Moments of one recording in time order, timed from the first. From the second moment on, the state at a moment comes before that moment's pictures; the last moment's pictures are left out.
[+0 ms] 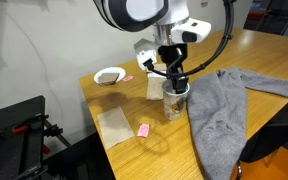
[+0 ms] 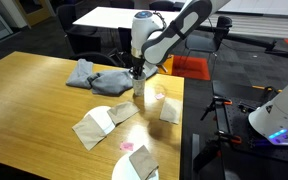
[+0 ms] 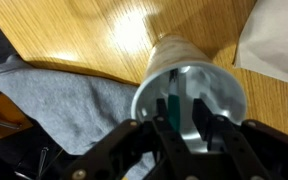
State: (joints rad) arm -0.07 0.56 -0.11 -1.93 -0.06 2.64 0.26
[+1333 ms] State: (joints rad) arm -0.02 0.62 -0.16 -1.88 -0.07 2.66 0.26
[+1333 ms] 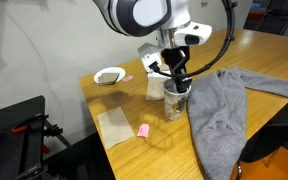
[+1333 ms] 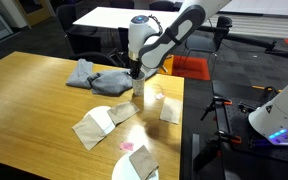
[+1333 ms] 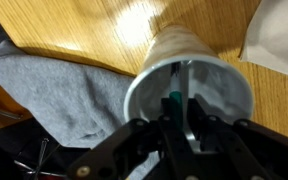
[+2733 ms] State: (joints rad) arm 0.04 0.42 -0.22 -2.04 -0.14 2.70 0.26
